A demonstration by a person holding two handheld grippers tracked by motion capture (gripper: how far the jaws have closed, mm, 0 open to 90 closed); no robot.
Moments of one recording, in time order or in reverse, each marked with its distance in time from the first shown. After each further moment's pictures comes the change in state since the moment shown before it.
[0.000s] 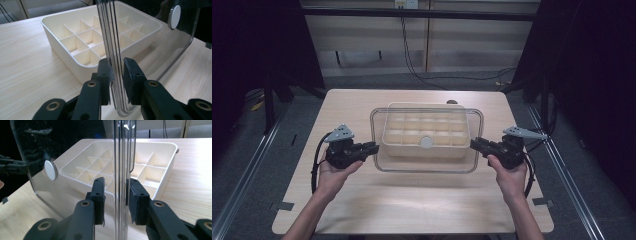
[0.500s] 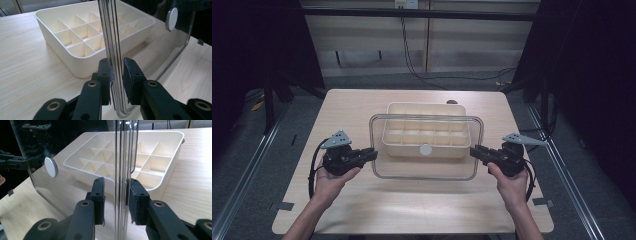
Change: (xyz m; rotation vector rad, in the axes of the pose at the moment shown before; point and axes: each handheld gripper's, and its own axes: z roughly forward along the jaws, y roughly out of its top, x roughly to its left) left arm -0.009 -0.011 -0.009 0.011 -0.020 -0.010; right arm 0.006 -0.014 -0.008 0.034 0.016 0.004
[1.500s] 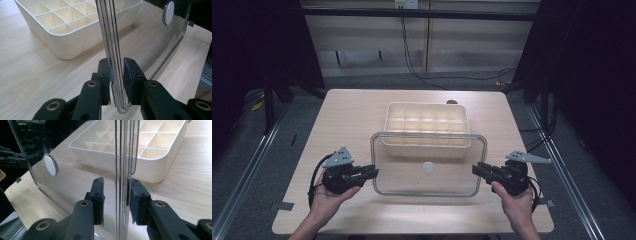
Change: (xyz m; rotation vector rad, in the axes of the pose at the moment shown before) left arm -0.028 -0.026 -0.009 0.066 -0.035 0.037; right arm 0.009 -0.036 -0.020 0.052 0.016 0.033
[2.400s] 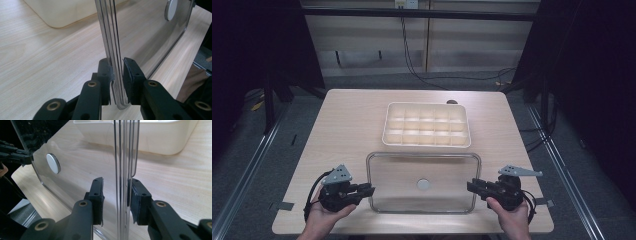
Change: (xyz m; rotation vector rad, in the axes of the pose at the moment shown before) left arm -0.011 -0.037 -0.006 0.086 -0.011 -0.043; right arm 0.010 -0.034 0.006 0.091 0.038 0.033
